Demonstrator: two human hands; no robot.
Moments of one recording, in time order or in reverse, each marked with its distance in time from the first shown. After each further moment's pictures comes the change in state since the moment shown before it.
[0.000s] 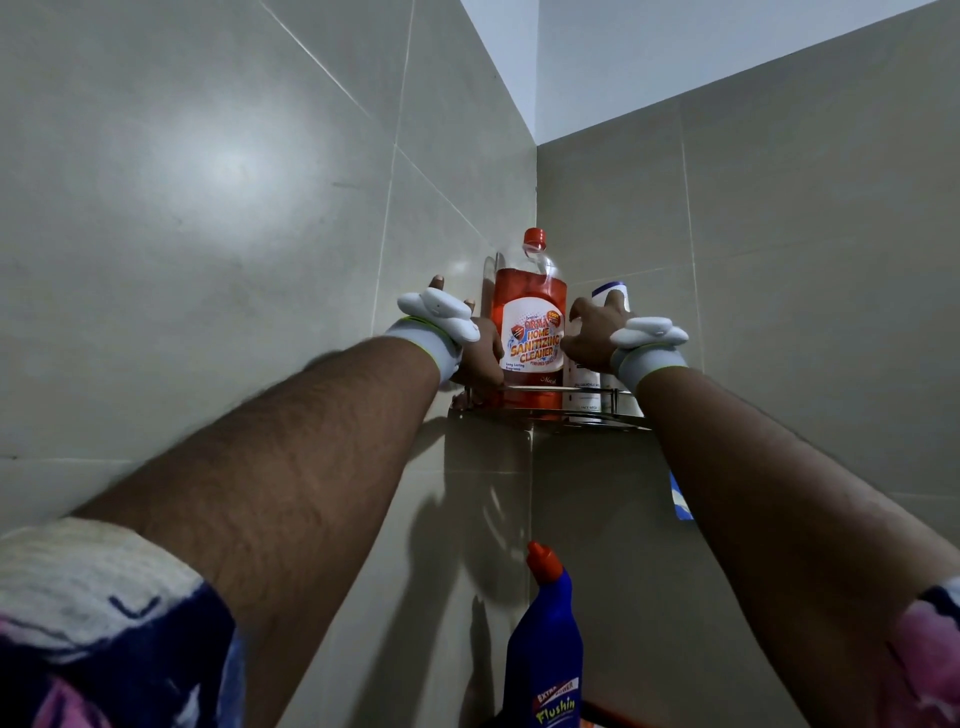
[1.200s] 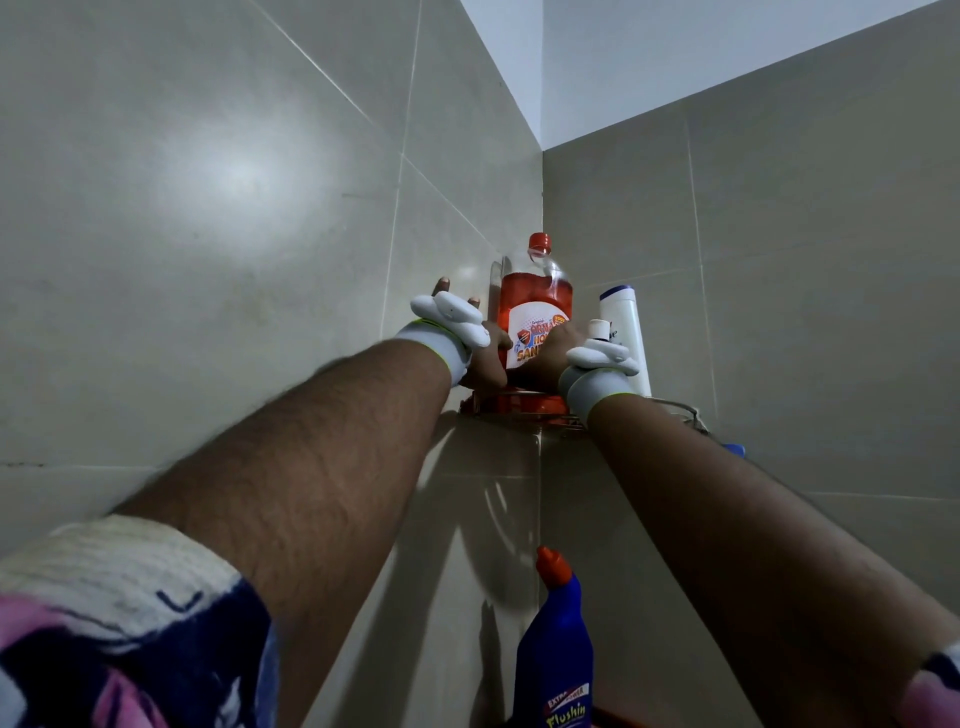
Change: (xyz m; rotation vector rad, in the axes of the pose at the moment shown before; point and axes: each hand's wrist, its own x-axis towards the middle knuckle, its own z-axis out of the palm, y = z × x) left_hand 0.003 0.000 -0.001 0.120 0.023 -0.025; right_hand -0.034 -0.067 0.010 -0.097 -0.169 -0.032
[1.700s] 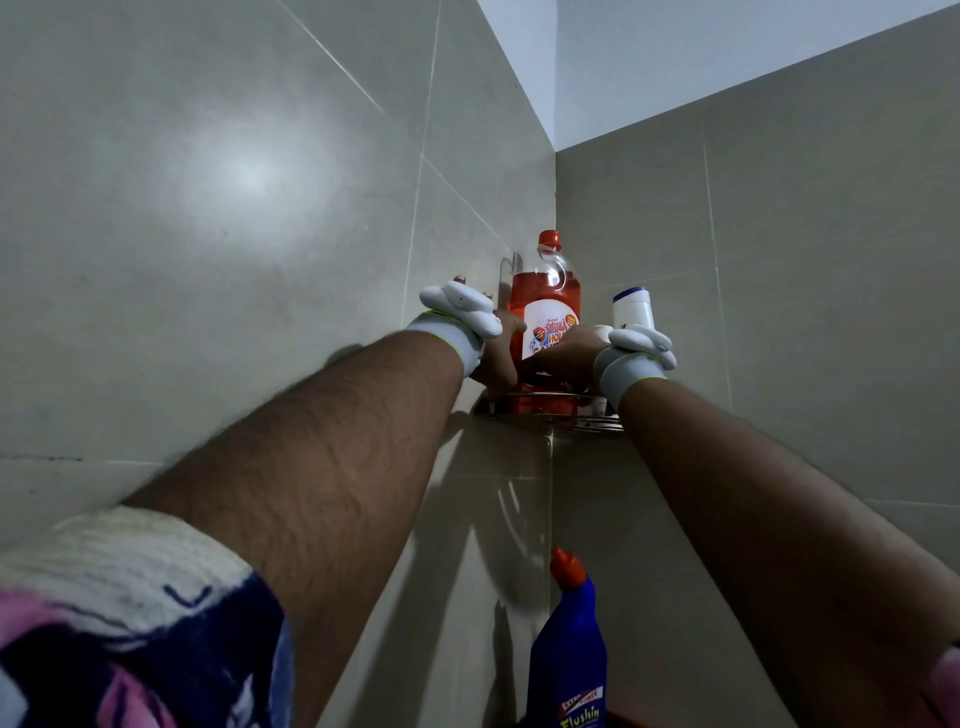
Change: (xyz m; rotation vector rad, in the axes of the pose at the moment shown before) left_hand 0.002 -0.010 -0.007 -0.045 0.041 0.043; right_hand -0.008 0.007 -0.018 0.433 -0.146 0.100
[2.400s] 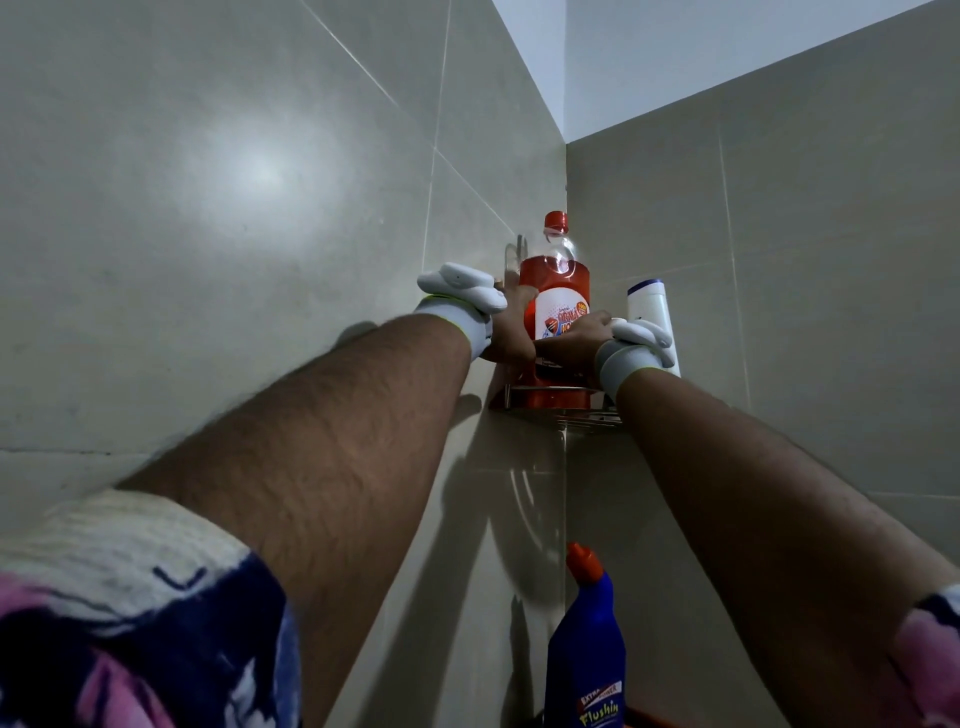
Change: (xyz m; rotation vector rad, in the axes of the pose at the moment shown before) left_hand -0.001 -0.003 -0.002 -0.217 0.152 0.044; right_hand 0.018 -0.005 0.015 0.264 0.156 0.132
